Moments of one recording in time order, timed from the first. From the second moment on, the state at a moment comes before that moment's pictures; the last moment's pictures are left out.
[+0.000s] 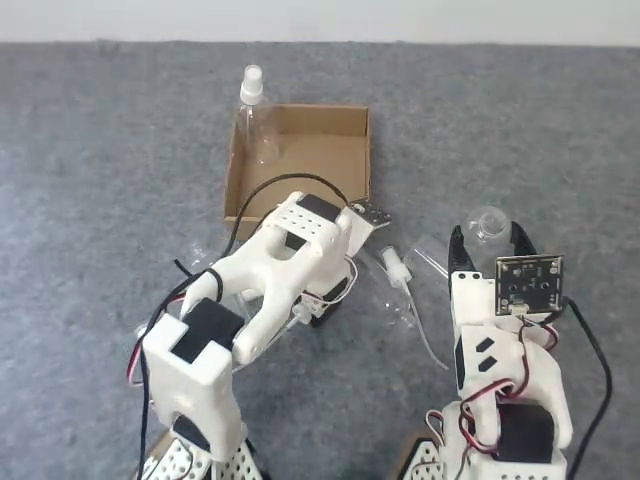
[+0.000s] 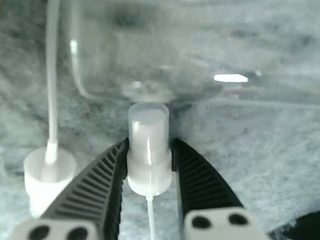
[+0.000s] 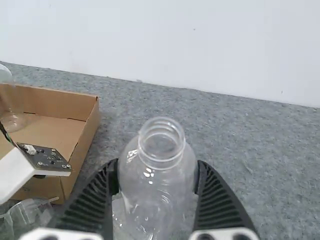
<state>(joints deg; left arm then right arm) 23.9 18.9 16.9 83.1 -7.2 -1.4 -99.6 71.7 53.1 7.6</state>
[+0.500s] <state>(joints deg) 23.8 2.2 22.4 85.4 -7.1 -1.4 -99.6 71.7 53.1 7.6</state>
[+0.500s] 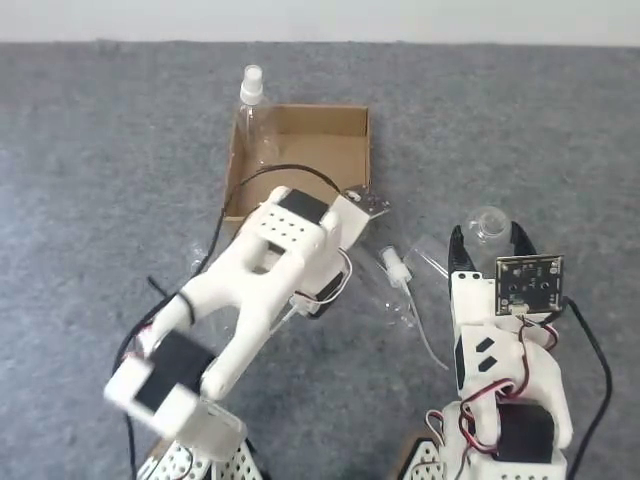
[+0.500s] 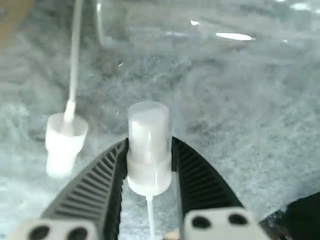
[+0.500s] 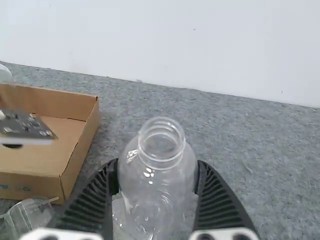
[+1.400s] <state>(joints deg) 23.7 -37.9 40.7 76.9 -7.3 -10.7 -99.6 71.7 53.1 4.3</state>
